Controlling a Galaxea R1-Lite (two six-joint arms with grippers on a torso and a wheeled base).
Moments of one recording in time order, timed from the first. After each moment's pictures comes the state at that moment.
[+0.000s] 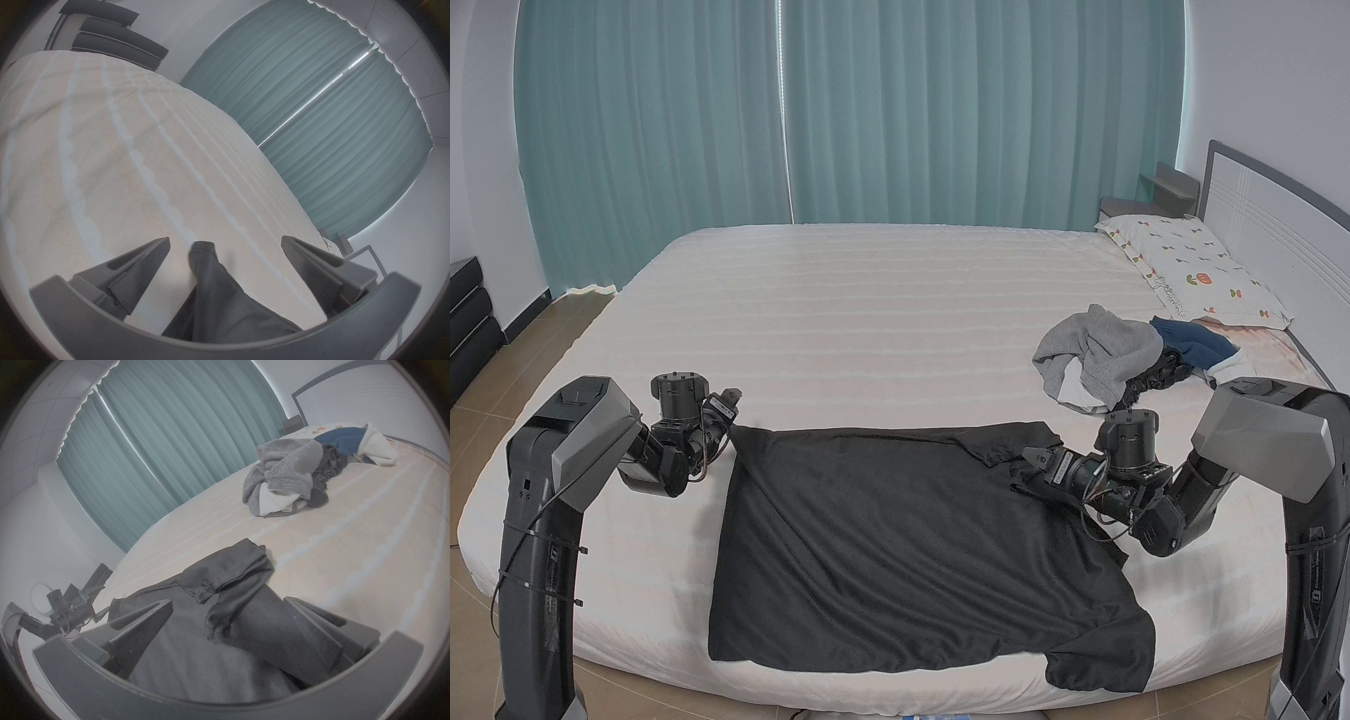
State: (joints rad) left arm -0.03 2.62 -1.48 -0.75 0.08 -0.92; right arm 0.31 2.39 -0.91 -1.05 -0.06 0.59
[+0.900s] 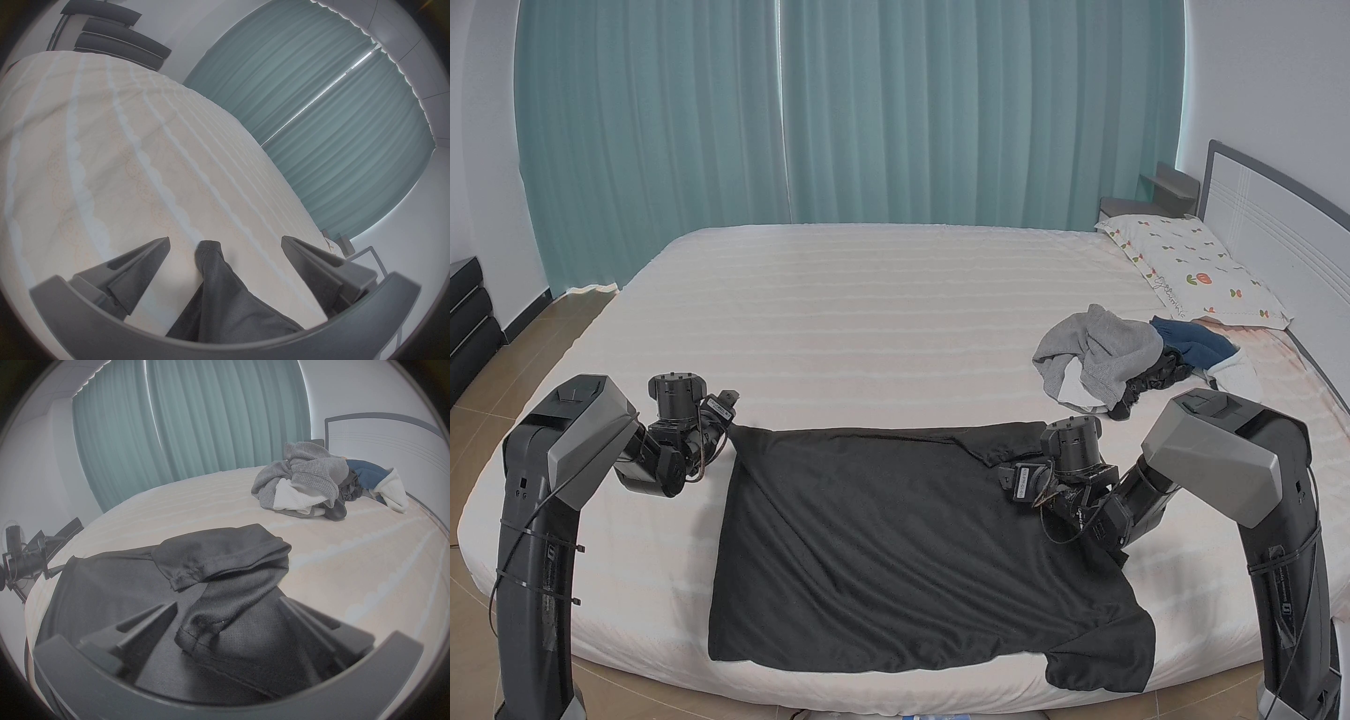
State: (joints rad) left arm -0.02 2.61 -1.45 -0.75 0.09 -0.92; right arm 0.39 2.54 -1.20 -0.81 -0.26 0.33
